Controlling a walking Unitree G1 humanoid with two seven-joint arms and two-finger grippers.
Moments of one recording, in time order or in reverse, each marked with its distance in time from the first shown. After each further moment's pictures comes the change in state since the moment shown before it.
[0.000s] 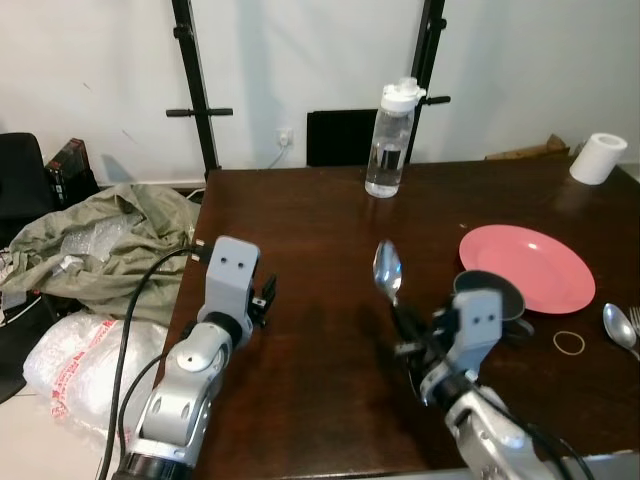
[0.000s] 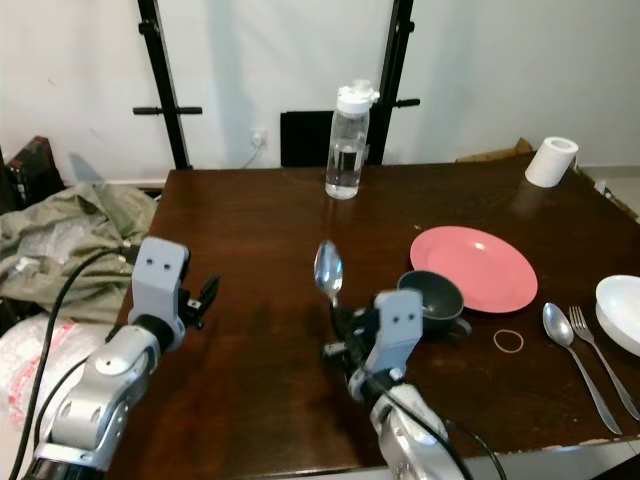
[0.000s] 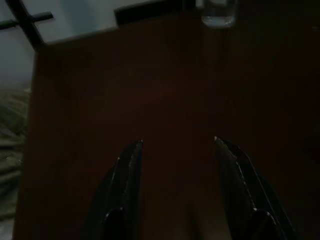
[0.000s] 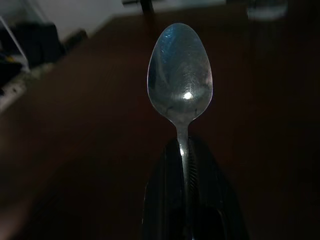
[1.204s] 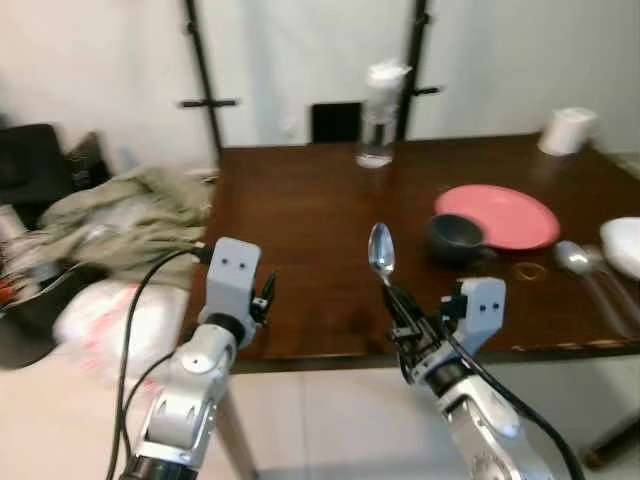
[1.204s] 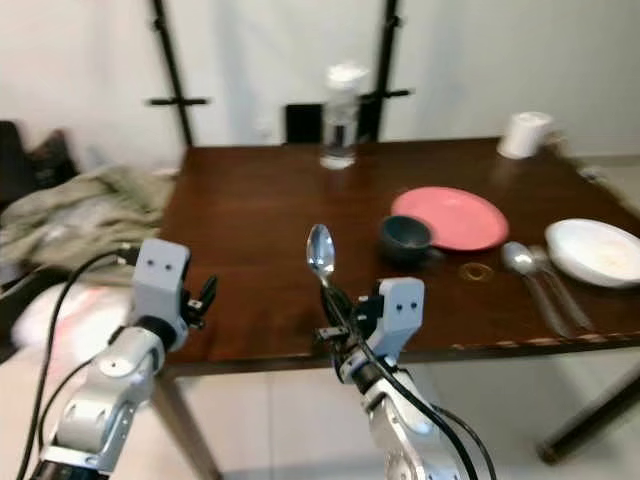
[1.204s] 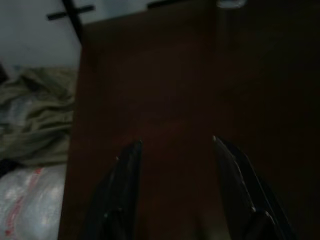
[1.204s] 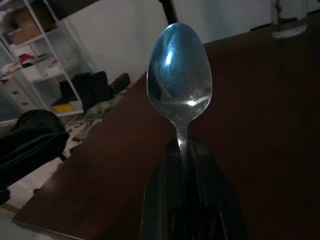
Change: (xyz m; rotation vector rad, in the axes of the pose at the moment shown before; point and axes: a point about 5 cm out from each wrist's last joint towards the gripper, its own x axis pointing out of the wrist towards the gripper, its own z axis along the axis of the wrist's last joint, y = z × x) left arm 0.009 -0.002 0.006 0.006 -0.025 0.115; right arm 0.012 0.008 0.035 0.135 -0.201 0.019
